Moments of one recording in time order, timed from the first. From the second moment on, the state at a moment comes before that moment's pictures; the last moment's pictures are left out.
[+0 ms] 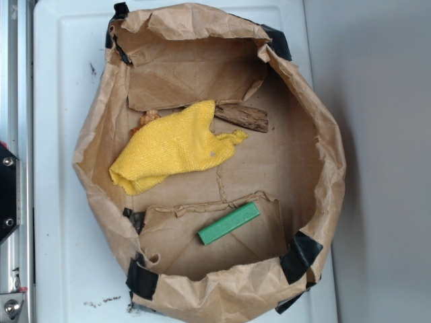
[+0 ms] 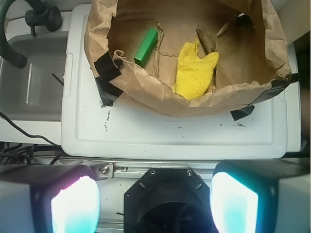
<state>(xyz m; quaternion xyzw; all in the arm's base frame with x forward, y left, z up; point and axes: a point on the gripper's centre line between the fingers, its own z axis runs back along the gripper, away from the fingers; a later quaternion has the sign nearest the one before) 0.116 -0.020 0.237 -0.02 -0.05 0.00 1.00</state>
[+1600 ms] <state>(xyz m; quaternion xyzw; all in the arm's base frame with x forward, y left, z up) 0.252 0.003 0.169 -0.10 0.01 0.24 0.96</state>
